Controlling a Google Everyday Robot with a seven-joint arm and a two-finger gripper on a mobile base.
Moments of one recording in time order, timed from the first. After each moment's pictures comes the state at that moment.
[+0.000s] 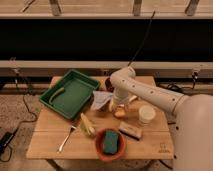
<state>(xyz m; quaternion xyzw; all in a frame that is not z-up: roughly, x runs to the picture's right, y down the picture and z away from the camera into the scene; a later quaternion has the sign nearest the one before) 0.095 0.133 0.873 -0.27 -0.27 -0.65 0.66</state>
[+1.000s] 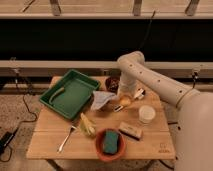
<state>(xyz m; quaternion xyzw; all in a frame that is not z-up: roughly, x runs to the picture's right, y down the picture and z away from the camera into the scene) 0.127 0.050 0.830 -0.25 -0.26 -0.65 0.66</state>
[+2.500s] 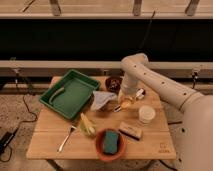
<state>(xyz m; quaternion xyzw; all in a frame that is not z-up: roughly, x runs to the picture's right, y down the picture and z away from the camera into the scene) 0.129 0.084 0.837 -0.26 -0.30 -0.64 0.66</state>
